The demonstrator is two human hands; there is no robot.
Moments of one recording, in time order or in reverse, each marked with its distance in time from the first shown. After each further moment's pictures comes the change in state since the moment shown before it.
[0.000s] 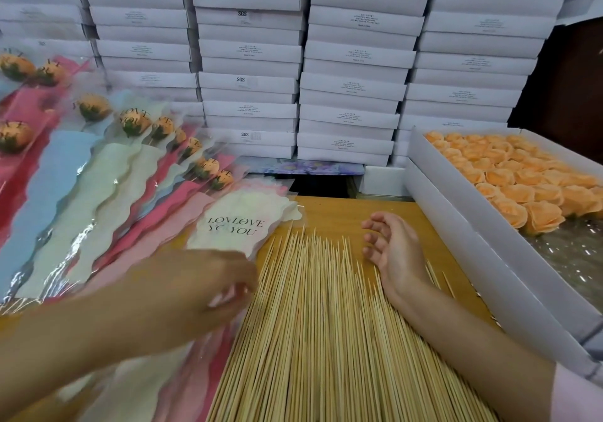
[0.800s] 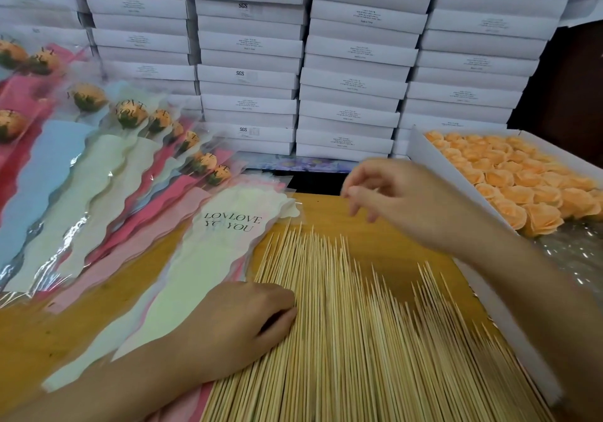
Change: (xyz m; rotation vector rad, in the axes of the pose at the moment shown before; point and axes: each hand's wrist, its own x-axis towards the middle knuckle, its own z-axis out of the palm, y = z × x) left_hand 0.023 0.040 0.068 -0.281 0.168 0.103; right_hand -0.041 -0.105 0.023 -1.162 -0.577 -0.460
